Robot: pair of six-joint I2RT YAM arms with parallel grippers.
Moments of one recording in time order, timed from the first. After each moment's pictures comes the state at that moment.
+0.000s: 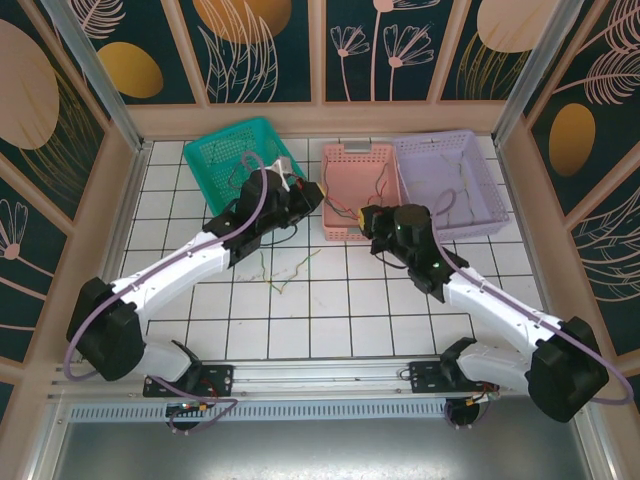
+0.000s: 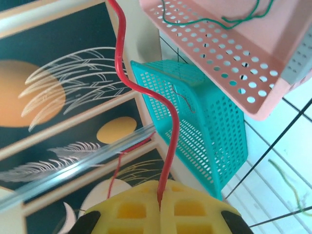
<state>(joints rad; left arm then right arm) -0.68 1.42 1.07 0.03 0.12 -1.07 0.63 1.11 0.68 0.11 0.03 1.93</state>
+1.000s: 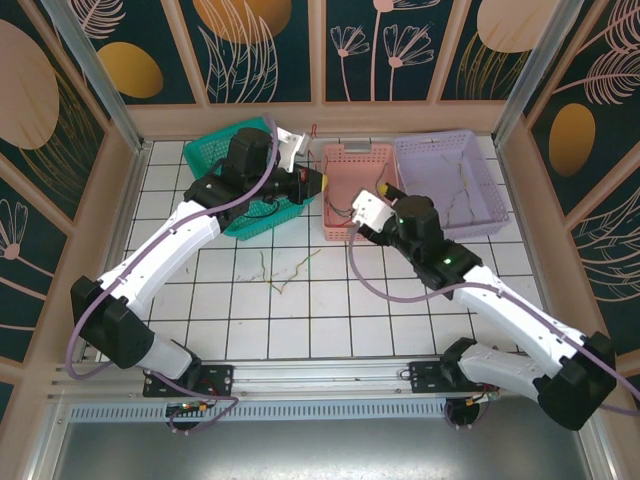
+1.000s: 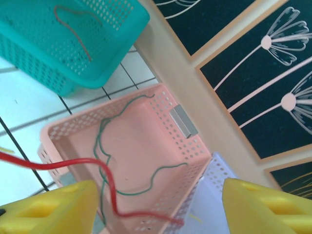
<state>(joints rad) -0.58 1.50 1.45 -0.42 0.48 -0.36 0.70 1.07 0.85 -0.16 0.23 -0.74</state>
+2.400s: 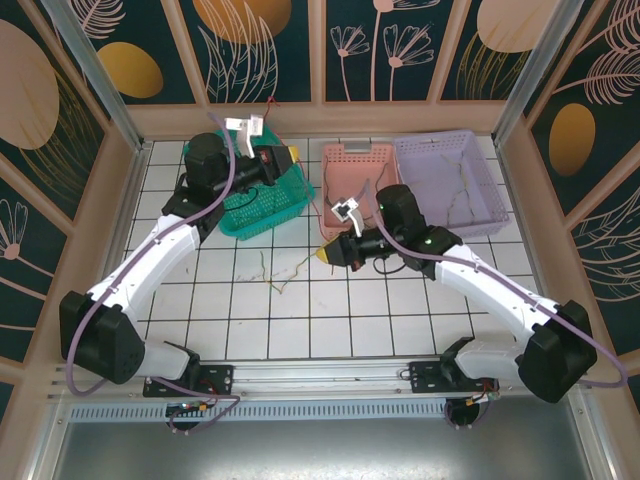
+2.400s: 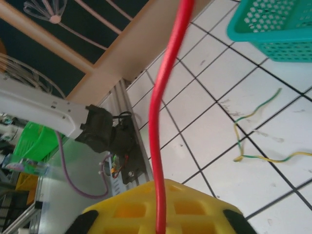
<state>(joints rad) -0.39 1.39 1.20 0.10 0.53 -0.59 0.66 1.23 0.95 -0.29 -0.83 0.28</state>
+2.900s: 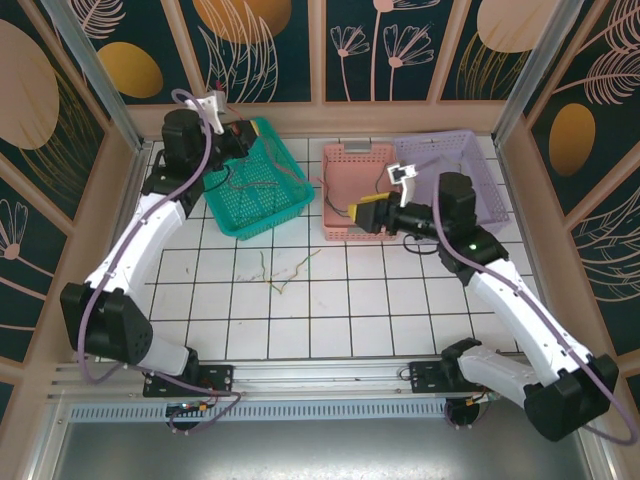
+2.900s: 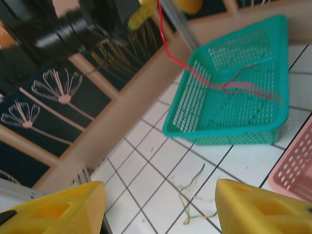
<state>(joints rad) -0.21 1.50 1.39 -0.10 0.36 -0.55 0.44 1.01 0.95 -0.18 -0.66 0.45</state>
